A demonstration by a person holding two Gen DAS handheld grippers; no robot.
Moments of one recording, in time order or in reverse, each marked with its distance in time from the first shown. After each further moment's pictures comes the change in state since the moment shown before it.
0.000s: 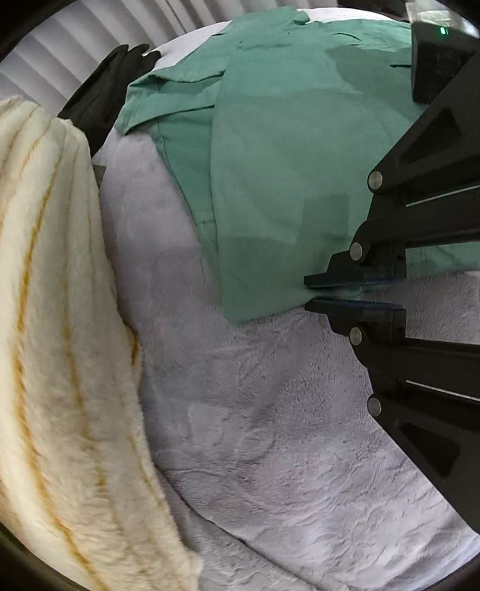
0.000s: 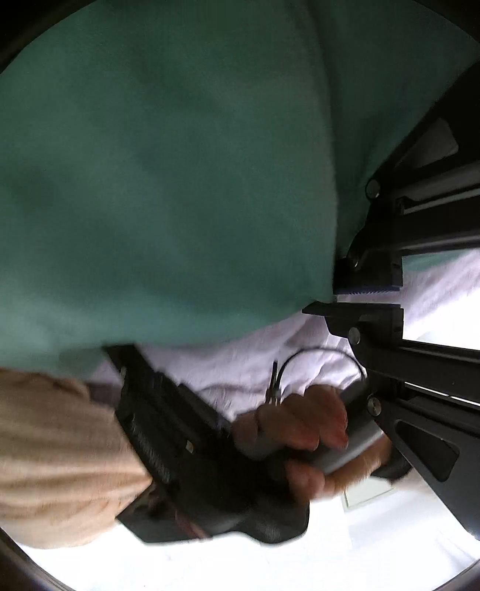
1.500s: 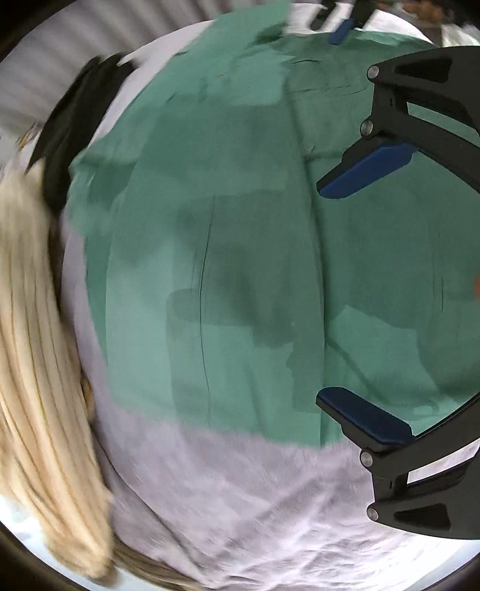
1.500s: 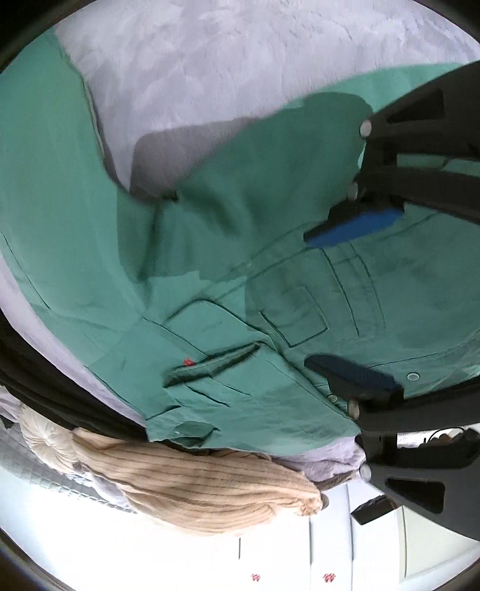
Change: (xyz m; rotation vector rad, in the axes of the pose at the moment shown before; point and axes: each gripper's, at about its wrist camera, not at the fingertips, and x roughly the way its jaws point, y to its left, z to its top) left arm -0.057 -0.171 -0.121 -0.091 -0.003 0.163; right arm -0.422 -0.098 -0.007 0.031 -0.440 -0.375
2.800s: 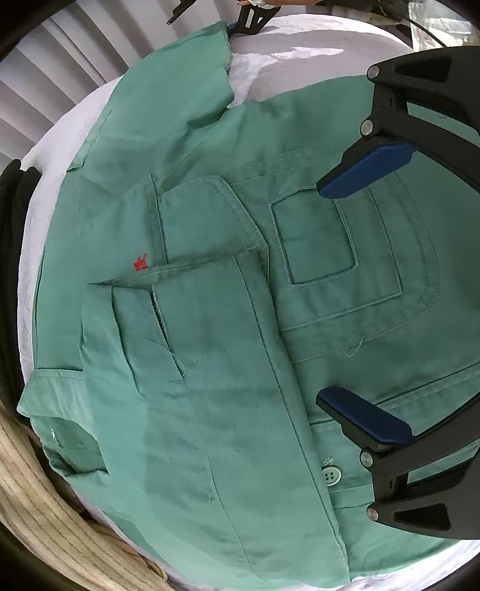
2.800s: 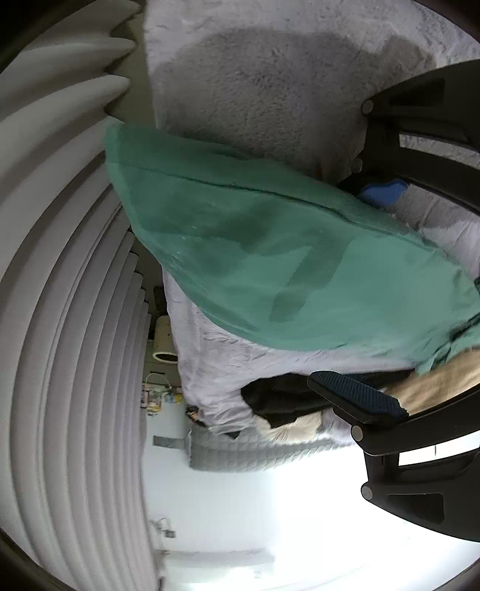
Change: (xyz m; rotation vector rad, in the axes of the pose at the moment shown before) left arm 0.055 -0.240 0.021 0.209 0.100 -0.108; right arm -0.124 -0.222 0.168 0.530 -0.535 0.354
